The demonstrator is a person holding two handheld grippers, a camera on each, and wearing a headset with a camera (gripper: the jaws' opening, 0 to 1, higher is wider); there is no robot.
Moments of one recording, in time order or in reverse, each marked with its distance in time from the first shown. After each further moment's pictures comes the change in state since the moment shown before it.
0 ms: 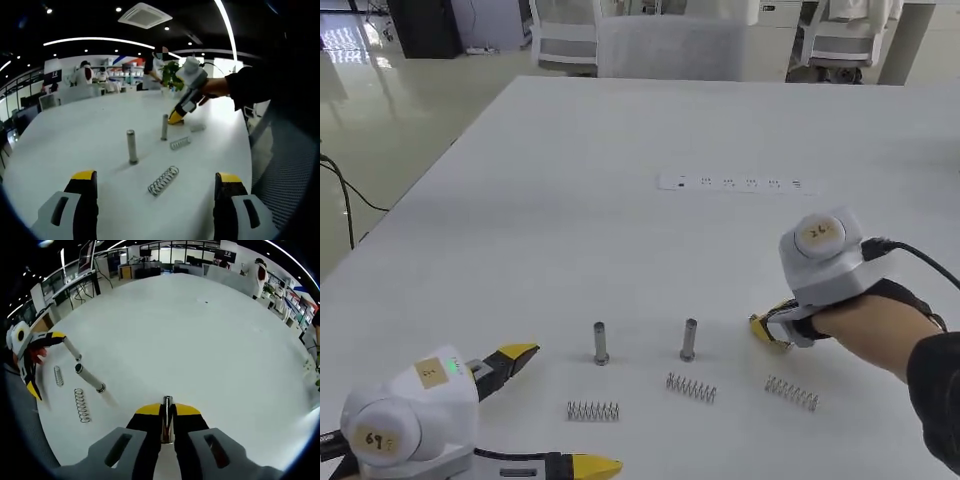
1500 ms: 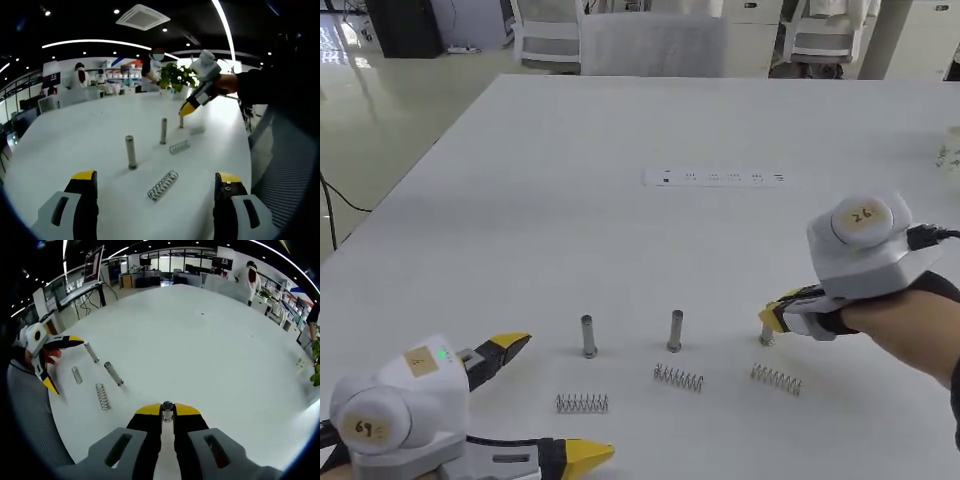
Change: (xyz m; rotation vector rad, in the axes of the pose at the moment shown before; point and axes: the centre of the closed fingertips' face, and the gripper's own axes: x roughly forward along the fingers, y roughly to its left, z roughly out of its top) left arm 0.001 0.000 0.006 0.017 -0.013 -0.008; right arm -0.055 0.015 -0.002 0.009 -0.083 0.013
